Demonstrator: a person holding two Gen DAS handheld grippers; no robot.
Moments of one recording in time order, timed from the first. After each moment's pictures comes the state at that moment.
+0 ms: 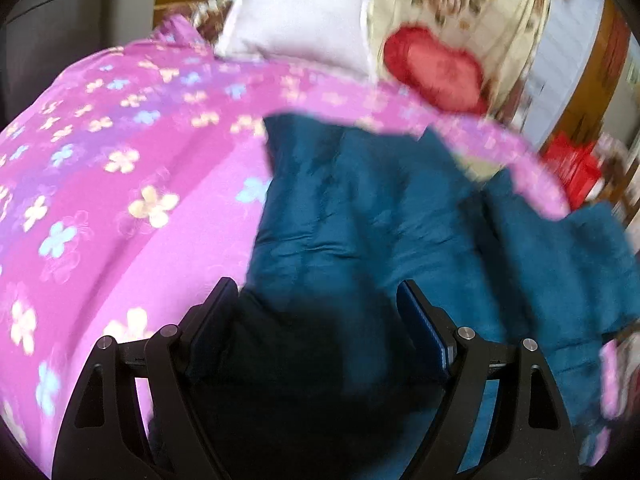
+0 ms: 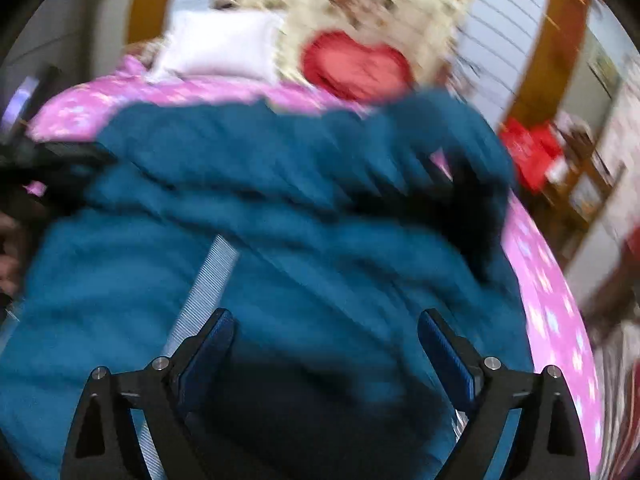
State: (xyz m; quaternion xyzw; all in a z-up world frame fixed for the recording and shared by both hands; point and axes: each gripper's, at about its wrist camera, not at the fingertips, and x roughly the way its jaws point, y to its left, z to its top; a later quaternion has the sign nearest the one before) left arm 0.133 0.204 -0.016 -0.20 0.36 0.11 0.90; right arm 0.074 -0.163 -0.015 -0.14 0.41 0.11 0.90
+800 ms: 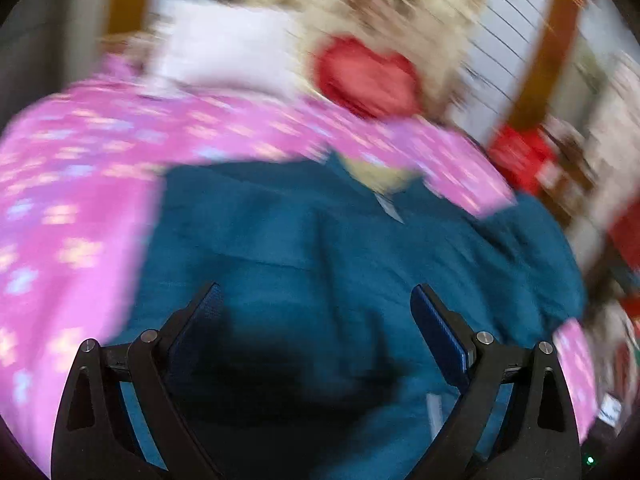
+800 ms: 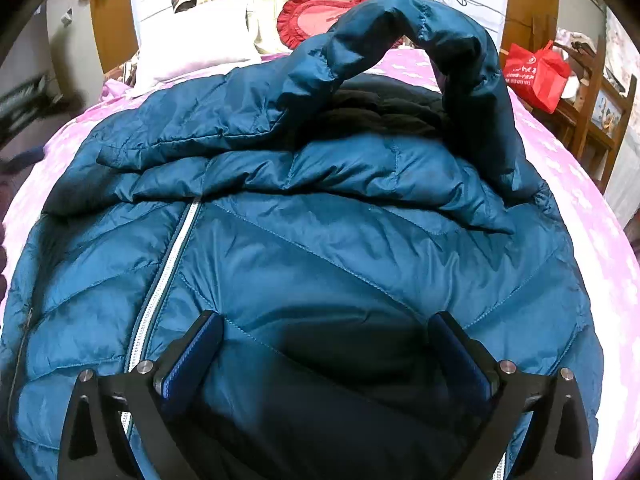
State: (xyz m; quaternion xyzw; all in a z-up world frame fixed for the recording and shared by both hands) left arm 0.172 0.124 0.016 -0.16 0.38 0.00 0.91; right arm 0.091 -0.183 -0.028 -0.06 0.45 0.15 0.88
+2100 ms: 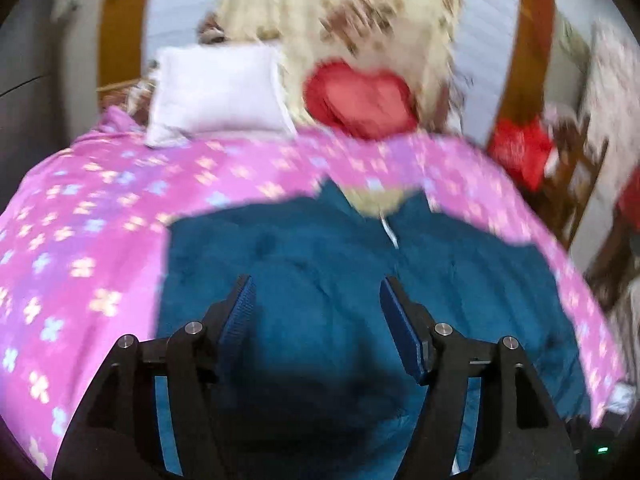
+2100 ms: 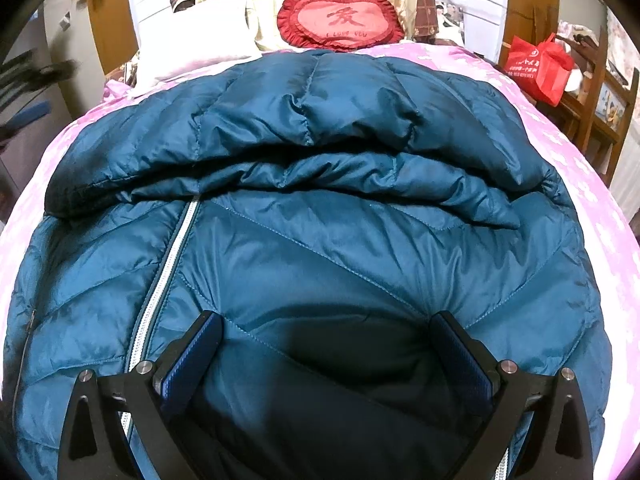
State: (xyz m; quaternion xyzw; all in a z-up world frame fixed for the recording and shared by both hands) left arm 0.159 0.110 0.040 -0.08 0.33 0.06 0.94; right arm 0.099 -0.187 -0.031 -0.06 0.46 0.15 0.87
